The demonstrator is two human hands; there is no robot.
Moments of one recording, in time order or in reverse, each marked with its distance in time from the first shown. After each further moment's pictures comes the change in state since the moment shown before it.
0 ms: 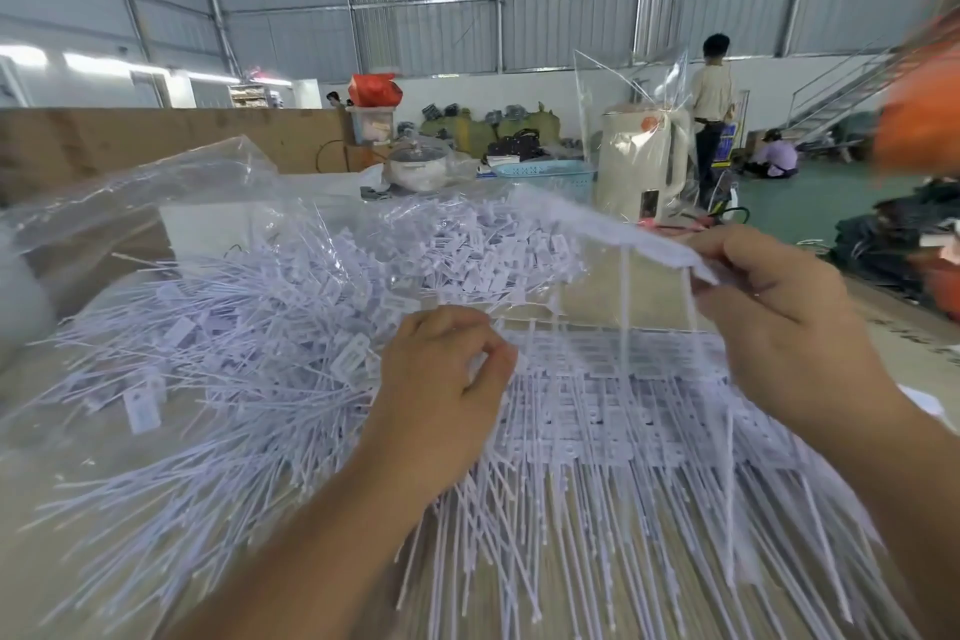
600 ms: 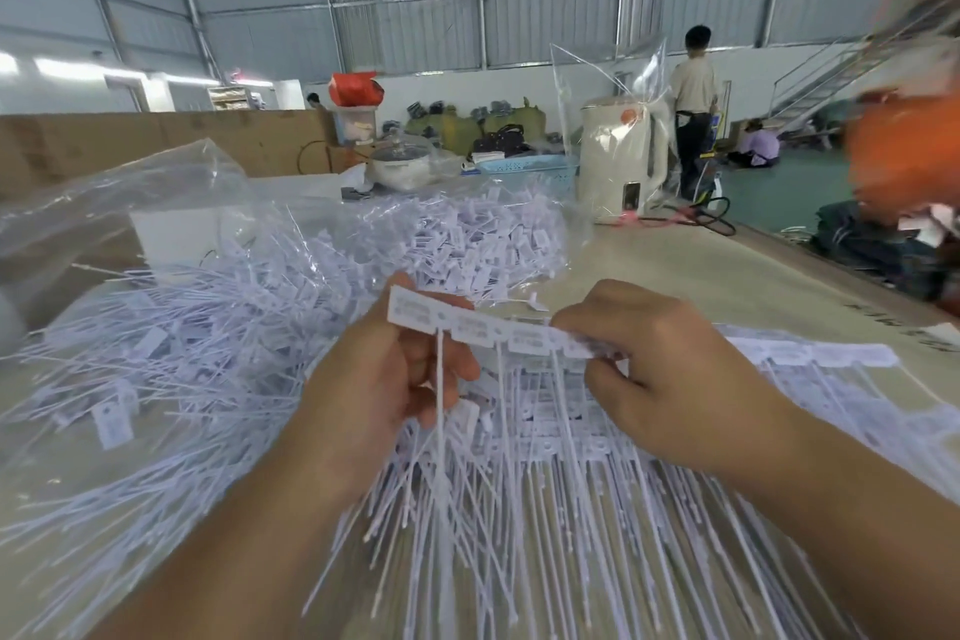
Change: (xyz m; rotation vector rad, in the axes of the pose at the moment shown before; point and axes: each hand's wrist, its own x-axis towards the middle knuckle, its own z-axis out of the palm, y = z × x) left_hand 0.001 0.017 -0.033 -1.128 -0.155 -0.397; right_hand -0.013 -0.016 0.025 -0.323 -0.385 -0.202
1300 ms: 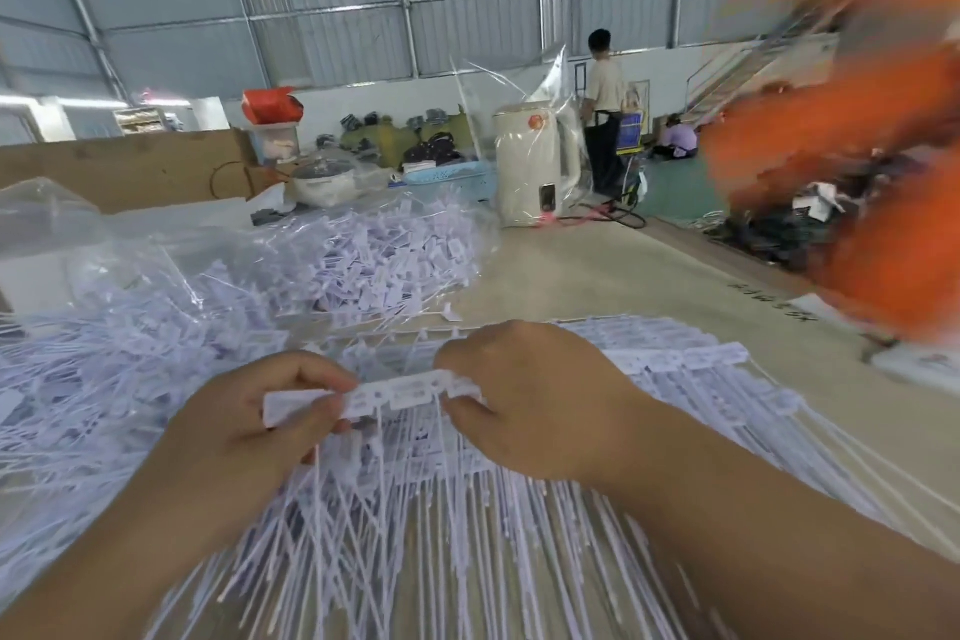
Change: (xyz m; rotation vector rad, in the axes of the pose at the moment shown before) left_hand -0.006 -0.001 -0.018 0.922 0.051 0.075; right_hand -0.003 0.001 -0.003 -0.184 -0.200 0.011
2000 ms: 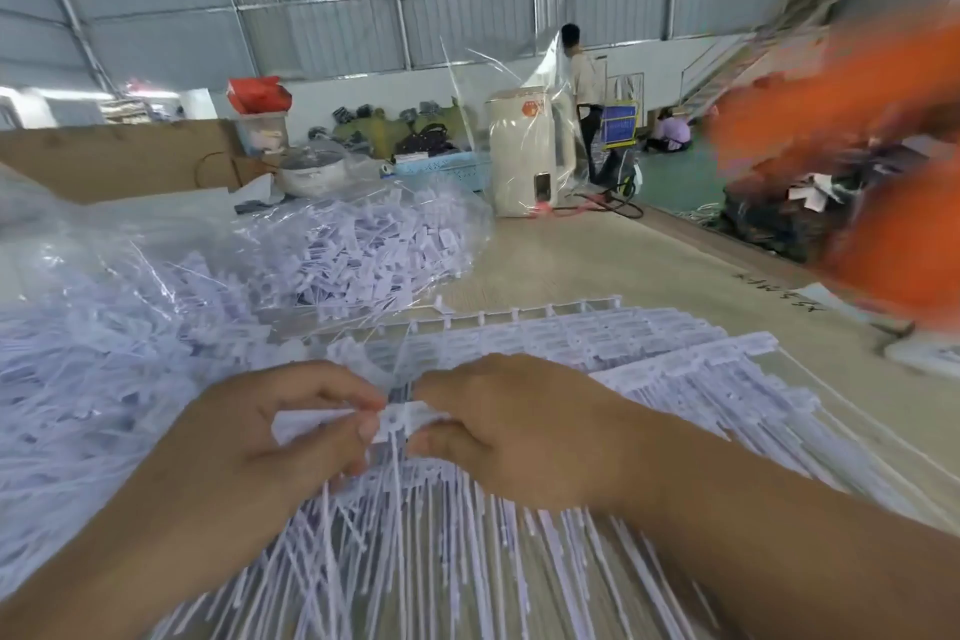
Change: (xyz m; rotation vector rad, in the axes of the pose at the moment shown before) left_hand -0.009 0.021 0.014 0.025 -0.084 0.060; right_hand -0.004 0.005 0.013 0.197 -0.252 -0.035
